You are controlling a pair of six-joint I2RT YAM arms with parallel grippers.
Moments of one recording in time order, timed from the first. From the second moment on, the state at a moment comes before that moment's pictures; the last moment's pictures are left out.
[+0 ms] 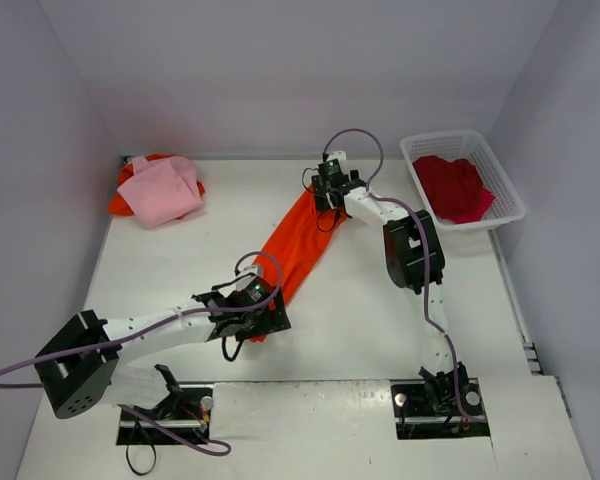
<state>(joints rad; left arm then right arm) -0.91 1.29 0.64 -0.40 -0.13 -1.07 0.44 2.37 1.86 -0.32 0.38 0.18</state>
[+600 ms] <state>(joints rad) -0.72 1.26 0.80 -0.55 -0.18 -0.94 0.44 2.37 1.85 -0.32 0.39 0.18</state>
